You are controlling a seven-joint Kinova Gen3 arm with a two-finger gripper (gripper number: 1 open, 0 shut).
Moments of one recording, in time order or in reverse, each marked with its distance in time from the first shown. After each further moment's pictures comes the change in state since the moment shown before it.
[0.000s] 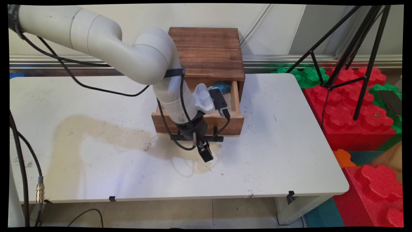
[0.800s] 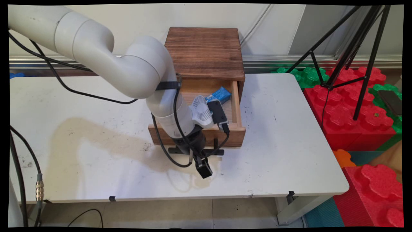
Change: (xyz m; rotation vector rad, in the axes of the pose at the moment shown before) arm -0.014 0.040 -0.008 -0.037 -0.001 0.014
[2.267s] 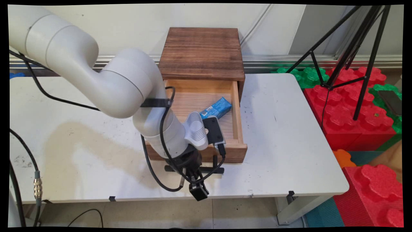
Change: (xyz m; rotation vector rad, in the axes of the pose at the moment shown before) arm -0.021 0.047 -0.012 -0.045 -0.002 0.034
